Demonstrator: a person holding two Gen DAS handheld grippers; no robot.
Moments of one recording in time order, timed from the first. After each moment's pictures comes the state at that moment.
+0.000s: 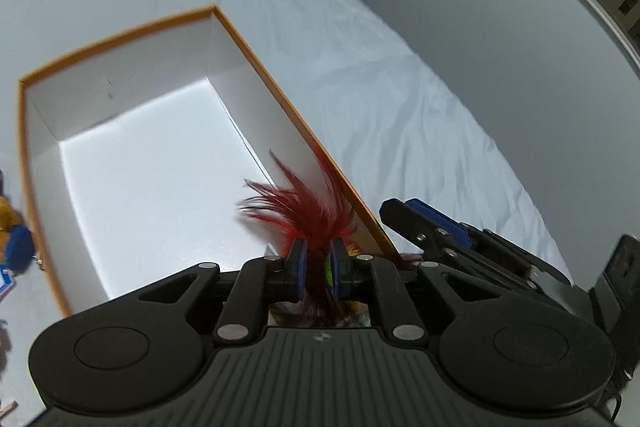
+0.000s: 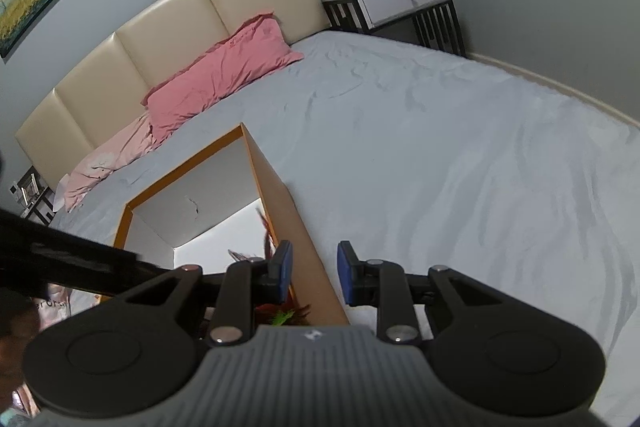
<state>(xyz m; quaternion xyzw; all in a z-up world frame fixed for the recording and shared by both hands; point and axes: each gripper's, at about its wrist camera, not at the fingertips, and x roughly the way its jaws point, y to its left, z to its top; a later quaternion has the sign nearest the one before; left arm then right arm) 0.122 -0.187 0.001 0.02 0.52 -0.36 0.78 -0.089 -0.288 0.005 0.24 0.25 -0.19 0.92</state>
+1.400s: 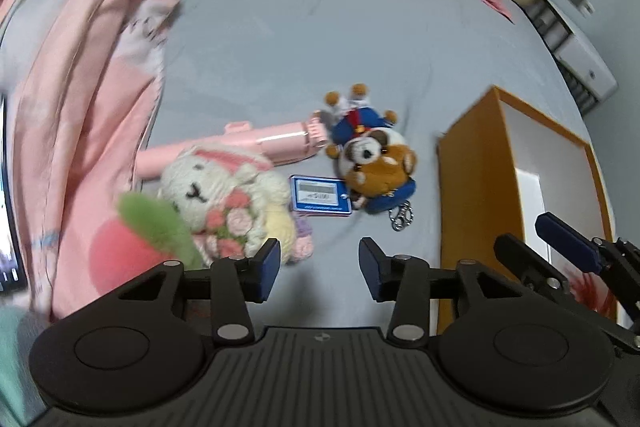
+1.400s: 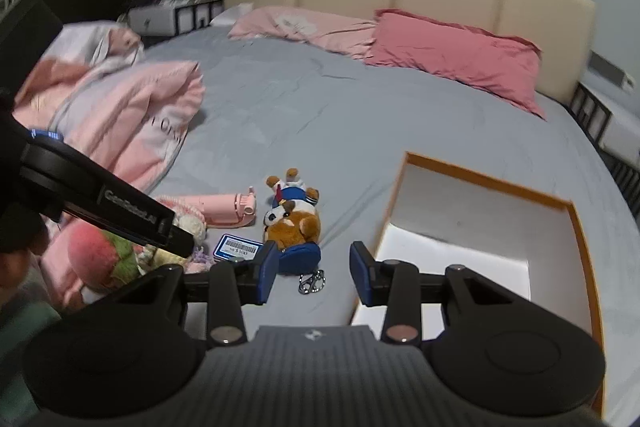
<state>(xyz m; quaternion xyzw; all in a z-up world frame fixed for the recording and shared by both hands) 0.138 0.089 -0.034 -0.18 0.52 0.00 0.84 0.048 -0.058 0.022 -0.13 0.32 0.13 0.93</state>
